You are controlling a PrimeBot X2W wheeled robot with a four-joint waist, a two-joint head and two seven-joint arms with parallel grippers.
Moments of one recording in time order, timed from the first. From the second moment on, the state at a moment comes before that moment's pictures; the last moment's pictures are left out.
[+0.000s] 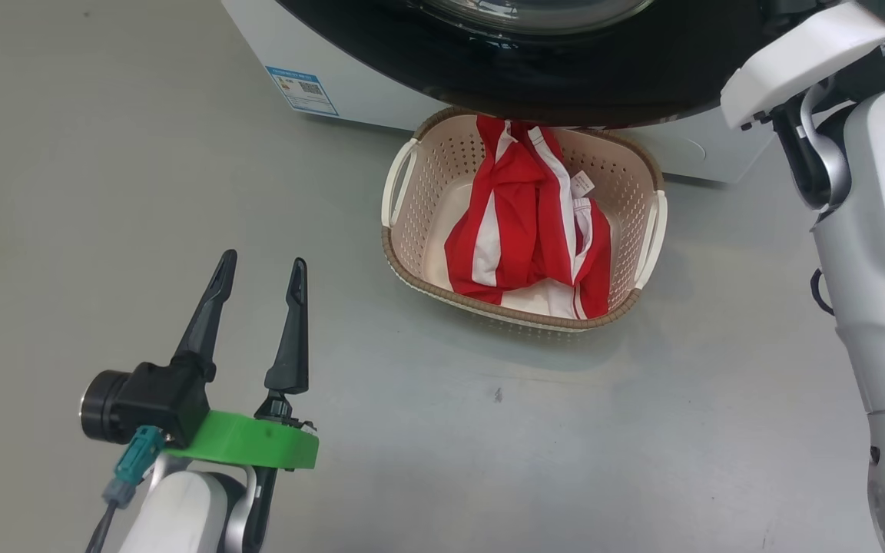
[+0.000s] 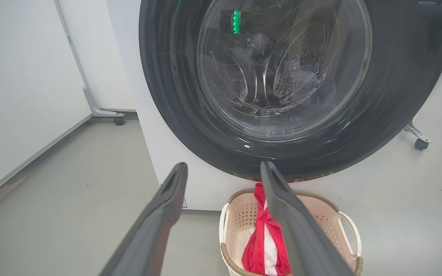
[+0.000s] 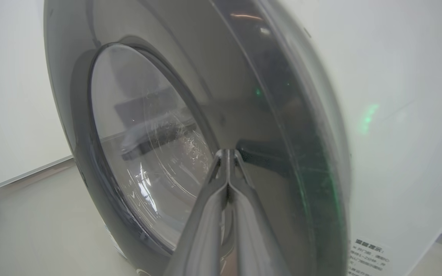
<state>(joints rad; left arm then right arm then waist) -0.18 0.07 -0.30 0.03 -0.37 0.06 -0.25 -0.88 -0.18 0.23 0.46 0.22 0.09 -0.09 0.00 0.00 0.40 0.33</state>
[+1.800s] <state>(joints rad) -0.17 0.07 -0.26 0.09 -0.32 0.05 -0.25 -0.65 -0.14 0.21 0.66 0.26 0.11 -0.25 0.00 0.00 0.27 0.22</state>
